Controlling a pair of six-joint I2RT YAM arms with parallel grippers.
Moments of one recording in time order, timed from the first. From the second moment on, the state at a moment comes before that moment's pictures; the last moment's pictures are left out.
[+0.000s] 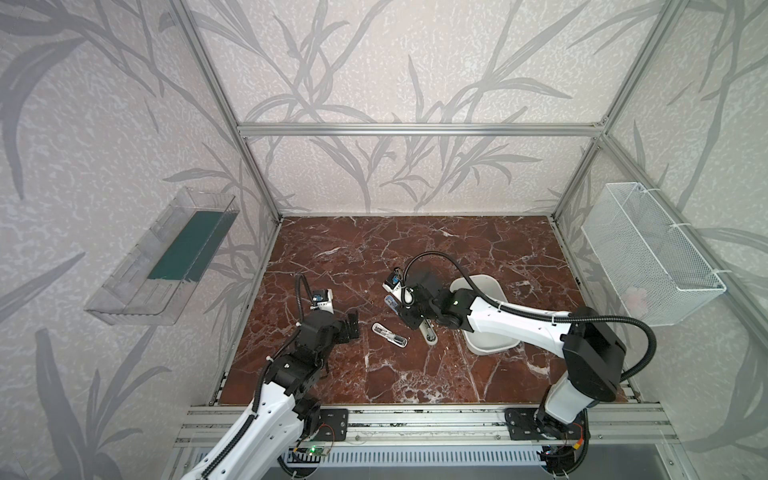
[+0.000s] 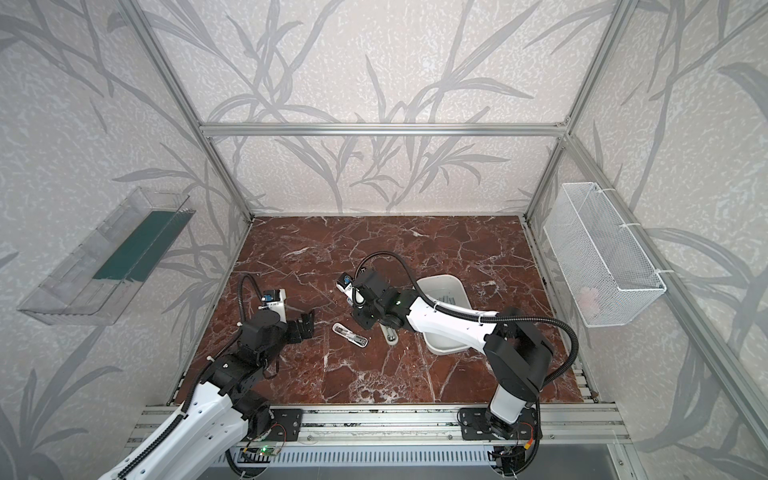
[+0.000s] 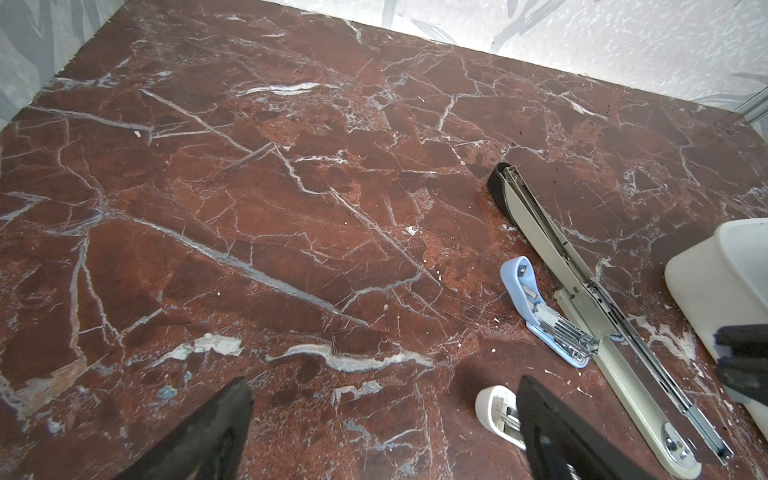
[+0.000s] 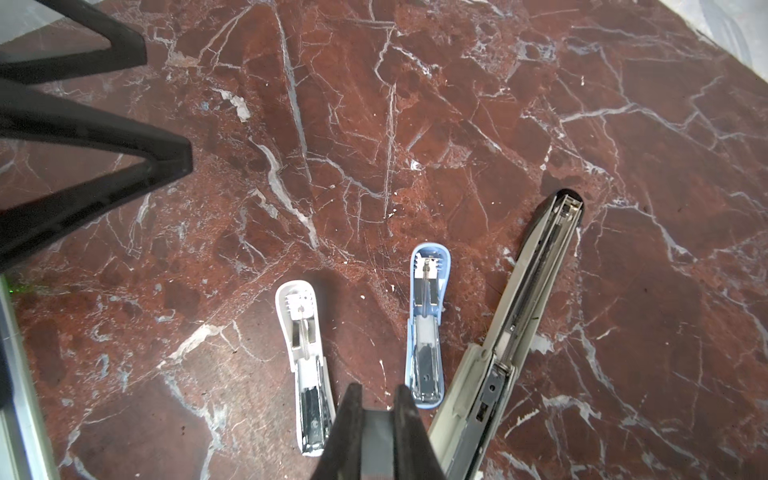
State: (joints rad) left arm -0.41 0.62 0.35 -0.33 -0.25 -0.41; right arm 0.94 1.70 1.17 -0.25 -0.02 -0.02
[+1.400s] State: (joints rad) left arm -0.41 0.66 0.35 -0.33 -0.23 -0.42; right arm 0.82 1.92 1.21 -0.22 -0.14 0.01
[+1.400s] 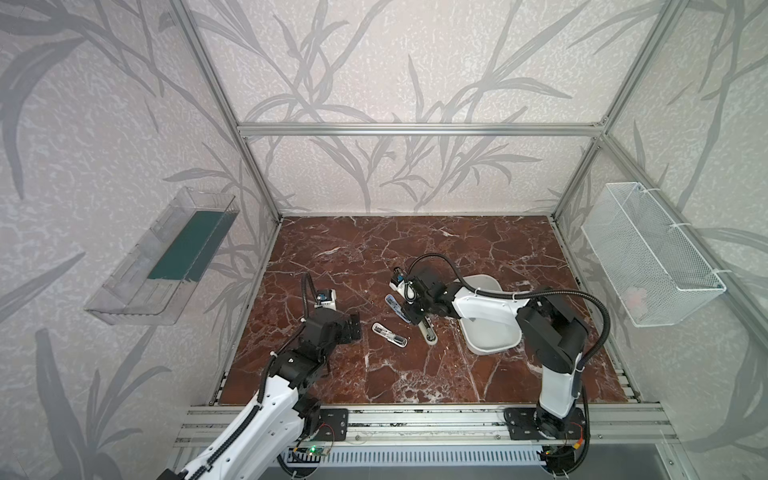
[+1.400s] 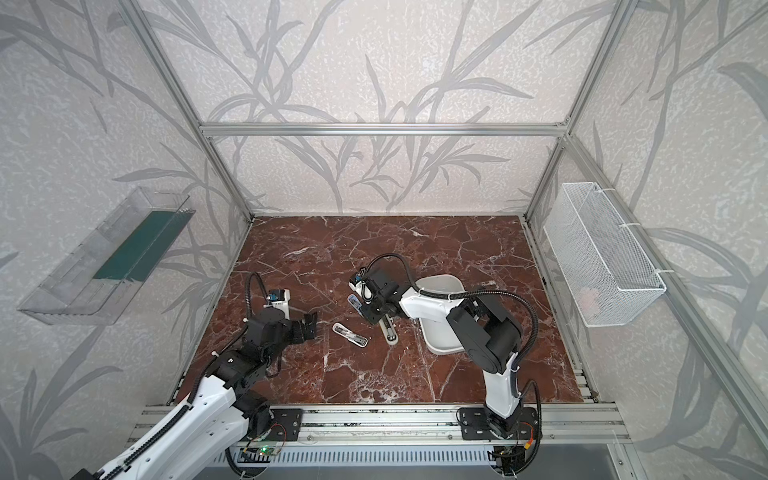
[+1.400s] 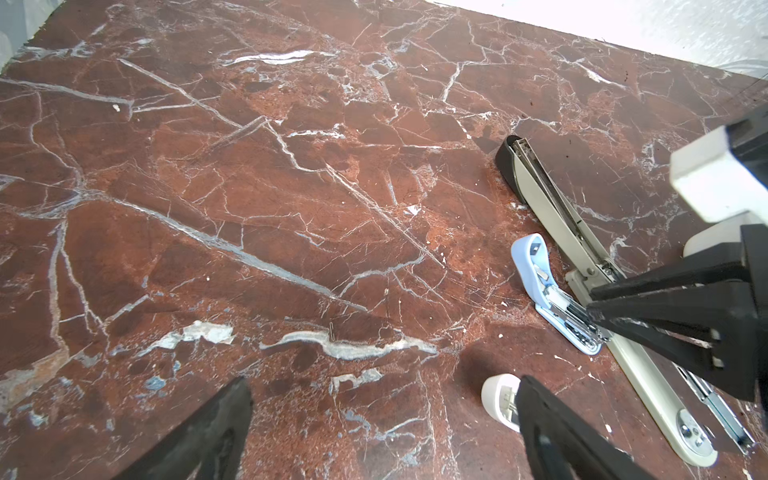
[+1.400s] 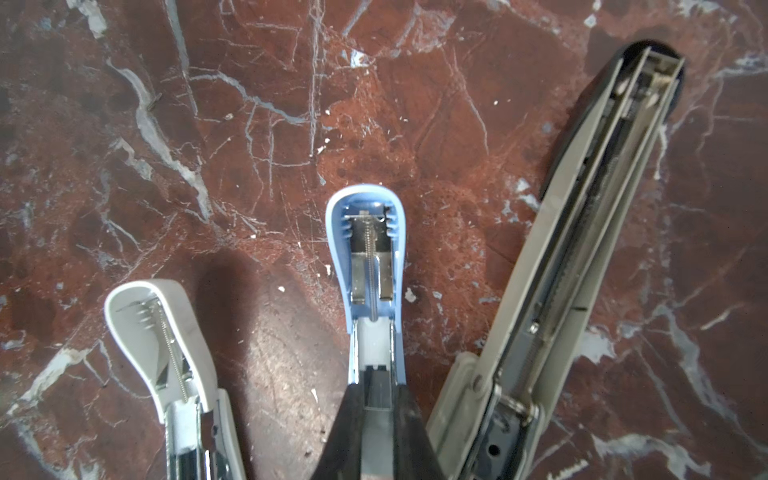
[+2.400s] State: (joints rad) left arm -0.41 0.66 0.35 -0.33 -0.23 -0.42; right arm 0.85 1.95 1.22 -0.22 -0.11 0.03
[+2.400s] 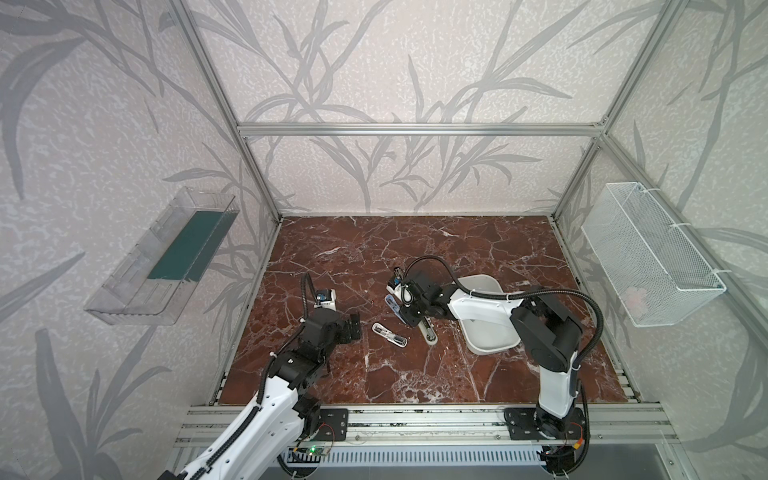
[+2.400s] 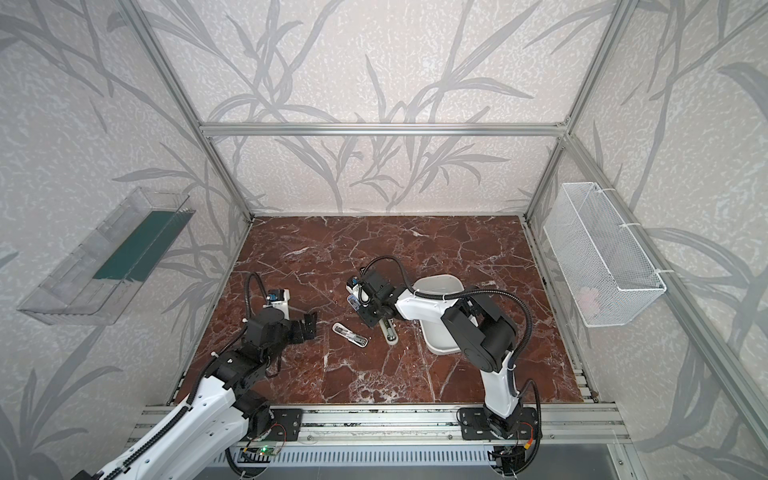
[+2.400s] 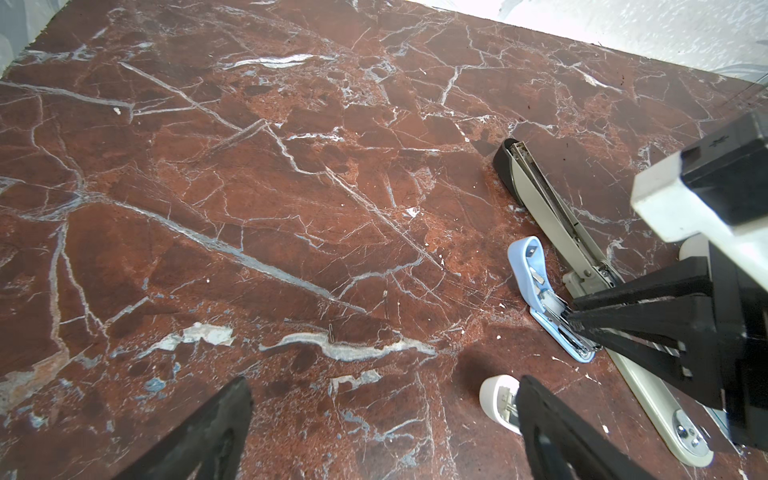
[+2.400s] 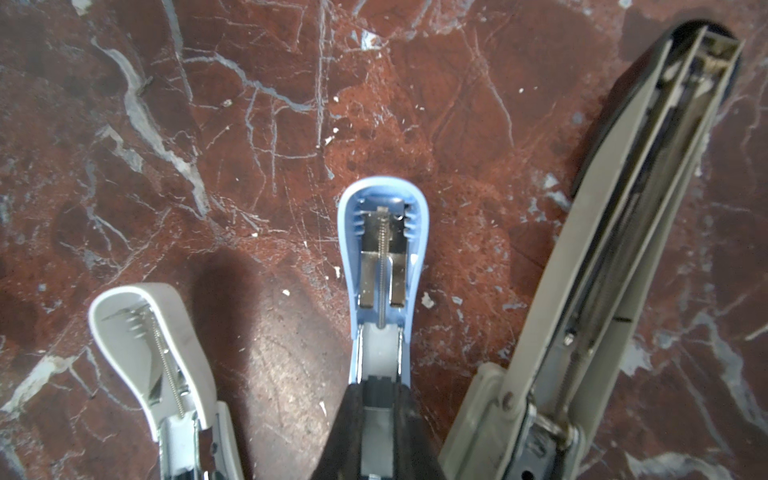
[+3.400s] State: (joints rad) left arm -0.41 0.66 0.35 -0.33 -0.23 -0.42; right arm 0.88 1.91 1.16 -0.24 -0.06 0.09
